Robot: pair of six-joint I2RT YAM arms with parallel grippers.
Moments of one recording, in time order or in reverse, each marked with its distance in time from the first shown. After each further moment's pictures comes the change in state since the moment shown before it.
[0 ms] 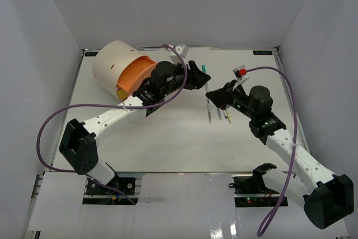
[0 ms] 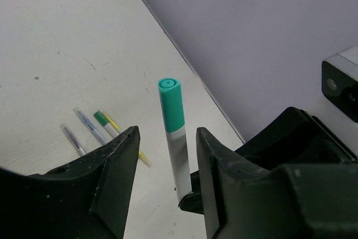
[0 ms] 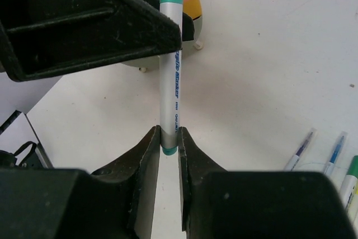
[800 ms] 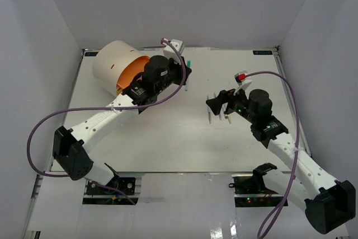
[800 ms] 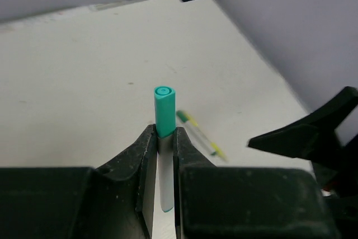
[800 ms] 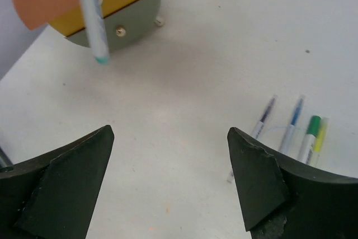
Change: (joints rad) left arm 0.018 -0.064 0.019 -0.154 -0.148 0.242; right arm 0.000 -0.047 -0.034 -0.109 0.100 -0.068
